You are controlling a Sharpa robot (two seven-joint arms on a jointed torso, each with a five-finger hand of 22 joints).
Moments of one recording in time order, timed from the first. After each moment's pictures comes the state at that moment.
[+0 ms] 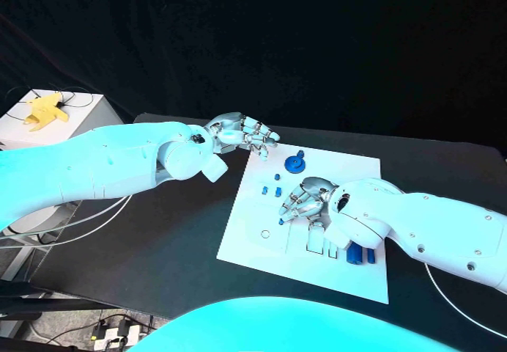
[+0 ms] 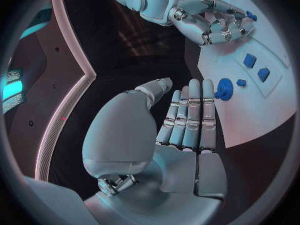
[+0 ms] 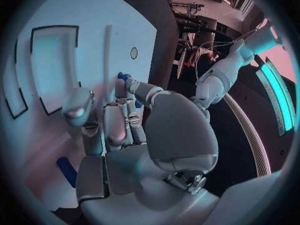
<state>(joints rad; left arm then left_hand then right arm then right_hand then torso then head) 1.19 -0.89 -0.05 1.41 -0.25 0.02 0.19 1.36 -0.17 0.50 0.02 0.28 0.86 0.21 0.28 0.21 0.96 0.15 0.37 0.07 0.94 0.08 0.80 0.32 0.17 0.81 0.18 0.70 0.57 1.21 -0.51 -0.21 1.49 -0.75 -0.19 -0.42 1.32 -0.14 0.62 -0.11 0.06 1.03 0.11 0.26 0.36 1.05 0.03 0.66 0.17 1.43 -0.03 1.31 1.06 0.10 1.39 0.08 0.96 1.31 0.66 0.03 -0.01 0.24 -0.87</state>
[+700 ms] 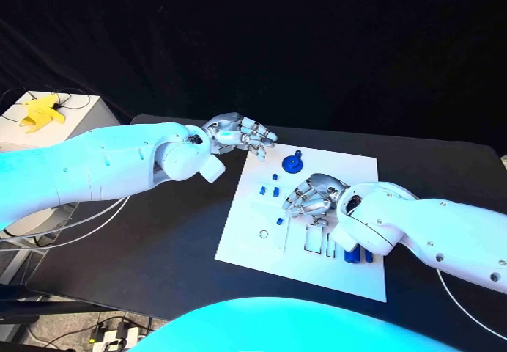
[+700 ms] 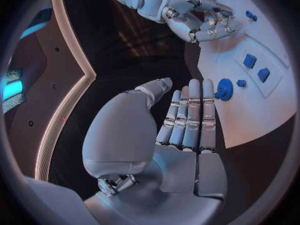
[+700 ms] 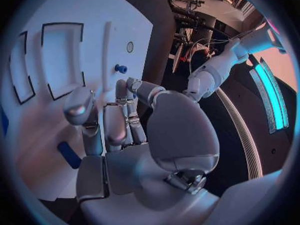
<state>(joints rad) 1.19 -0.89 -0.05 1.41 -0.25 0.02 0.19 1.36 -0.17 0.50 0.03 0.28 0.86 0.21 0.28 0.21 0.96 0.15 0.37 0.07 0.94 0.08 0.80 0.32 0.17 0.81 0.18 0.70 0.57 1.21 -0.60 -0.20 1.58 -0.78 -0.28 -0.36 1.28 -0.16 0.62 -0.10 0.12 1.01 0.12 0.26 0.36 1.01 0.04 0.70 0.35 1.42 -0.03 1.31 1.05 0.10 1.38 0.07 0.95 1.31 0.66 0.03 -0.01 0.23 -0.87</state>
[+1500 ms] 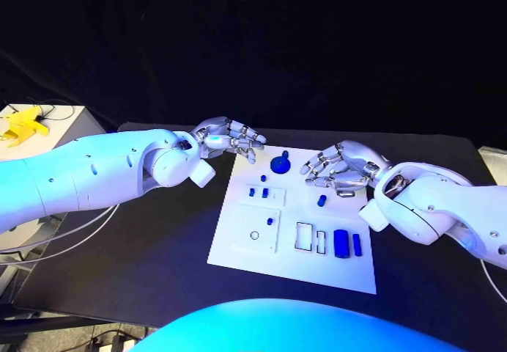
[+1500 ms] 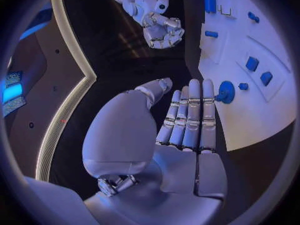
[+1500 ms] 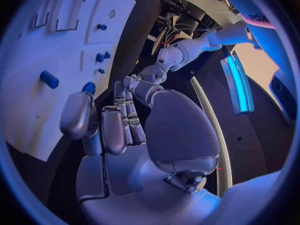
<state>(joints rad) 1.18 -0.88 -0.06 1.40 -0.24 0.02 0.21 1.36 -0.17 0.50 0.03 0.28 0.86 0.21 0.28 0.21 0.96 0.15 0.37 0.07 0.94 0.08 0.80 0.33 0.17 0.81 0.18 0.70 0.57 1.28 -0.82 -0.19 1.69 -0.78 -0.33 -0.01 1.28 -0.18 0.60 -0.08 0.16 0.99 0.14 0.23 0.36 0.98 0.07 0.53 0.24 1.47 -0.01 1.36 1.14 0.10 1.43 0.09 1.07 1.31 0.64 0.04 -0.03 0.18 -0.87</state>
